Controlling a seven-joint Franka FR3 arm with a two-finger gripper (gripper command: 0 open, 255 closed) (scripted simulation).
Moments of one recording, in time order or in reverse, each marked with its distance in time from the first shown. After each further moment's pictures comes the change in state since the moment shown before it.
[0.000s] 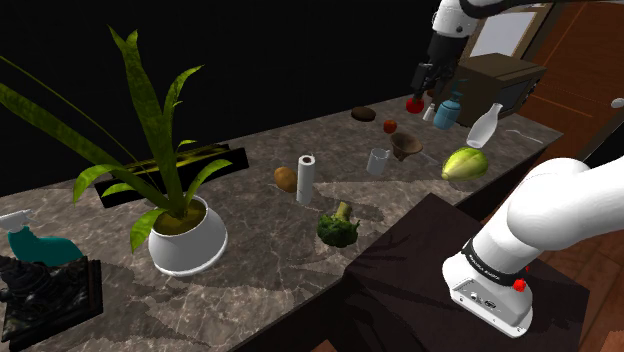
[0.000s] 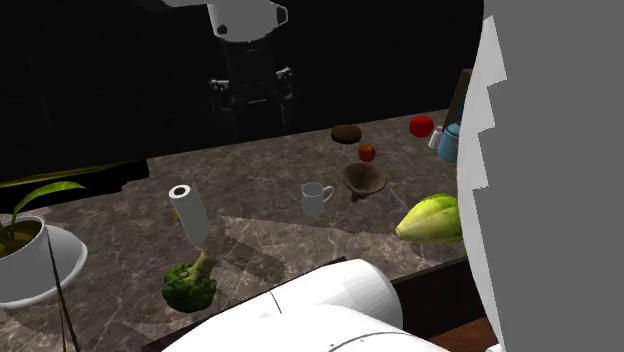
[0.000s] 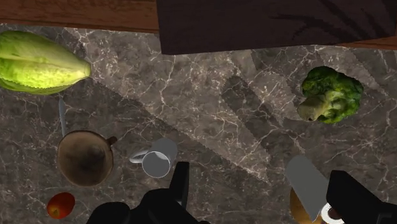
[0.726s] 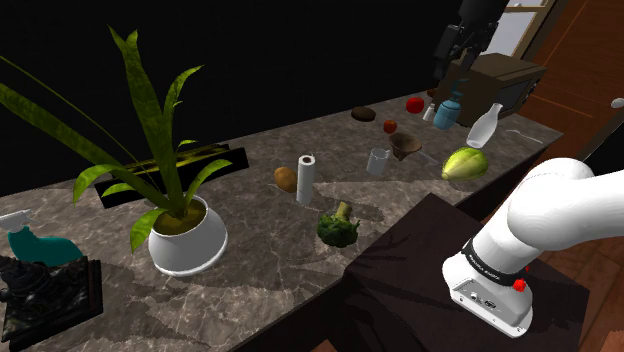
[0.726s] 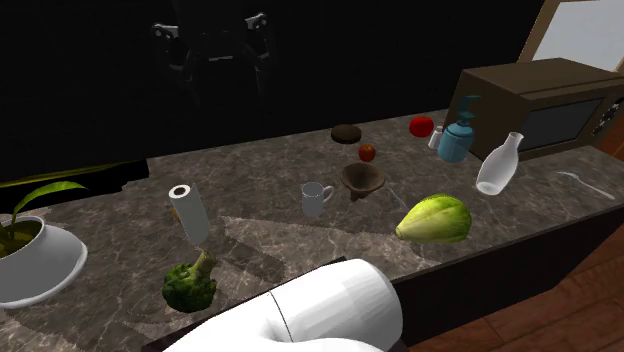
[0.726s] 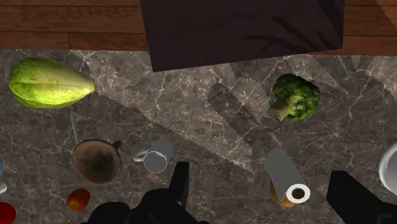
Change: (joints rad) arm 0.007 -0.173 0.126 0.118 0.065 -0.256 0.132
